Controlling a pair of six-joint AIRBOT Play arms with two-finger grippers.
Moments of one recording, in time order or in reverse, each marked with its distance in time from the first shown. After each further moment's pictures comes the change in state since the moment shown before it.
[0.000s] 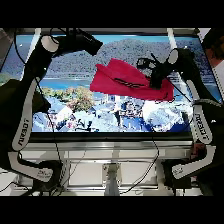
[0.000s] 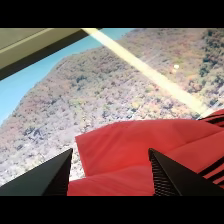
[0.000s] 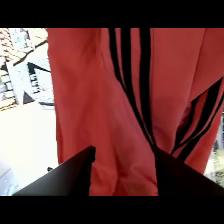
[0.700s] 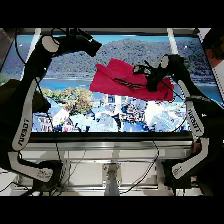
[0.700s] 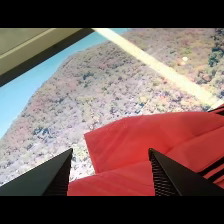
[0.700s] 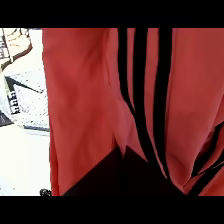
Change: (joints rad) left arm 0.000 0.000 0.000 0.030 -0.001 0.035; right arm 0.003 -0.099 0.006 -0.003 -0.032 -0.008
